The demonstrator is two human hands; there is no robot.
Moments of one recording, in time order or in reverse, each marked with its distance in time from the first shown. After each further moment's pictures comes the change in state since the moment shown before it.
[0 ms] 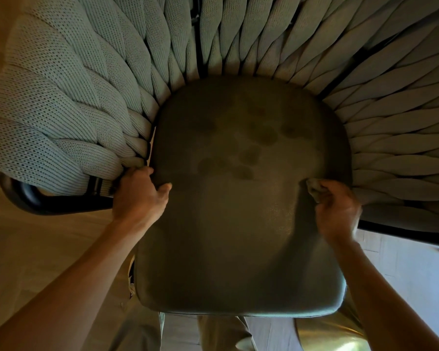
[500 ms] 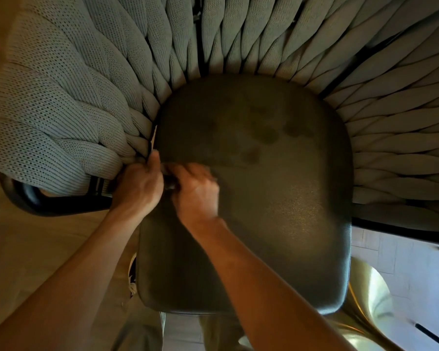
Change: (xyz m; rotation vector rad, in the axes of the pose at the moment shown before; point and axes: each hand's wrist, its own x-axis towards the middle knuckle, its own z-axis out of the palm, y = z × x) left_hand 0.003 0.018 -0.018 -0.269 -0.063 -0.163; right_hand -0.060 -0.220 0.098 0.222 -0.244 -0.391
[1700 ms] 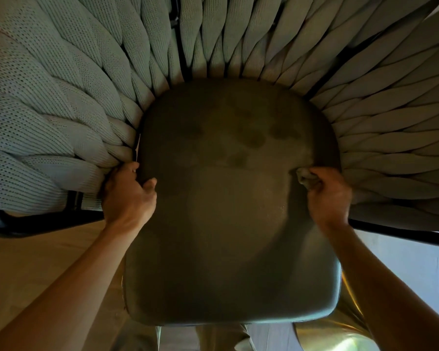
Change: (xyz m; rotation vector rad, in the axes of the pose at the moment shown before) left_hand 0.012 -0.008 0.023 0.100 0.161 0.117; right_hand -0.020 0.207 -0.152 -0.254 0.149 0.413
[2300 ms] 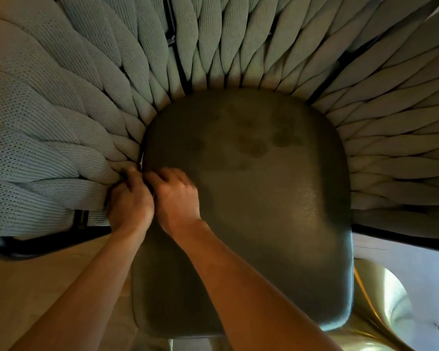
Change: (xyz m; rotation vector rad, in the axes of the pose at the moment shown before) left_hand 0.002 0.023 -0.007 -0.237 0.081 -0.330; right_hand -0.063 -0.242 0.100 0.216 -0.294 -0.486
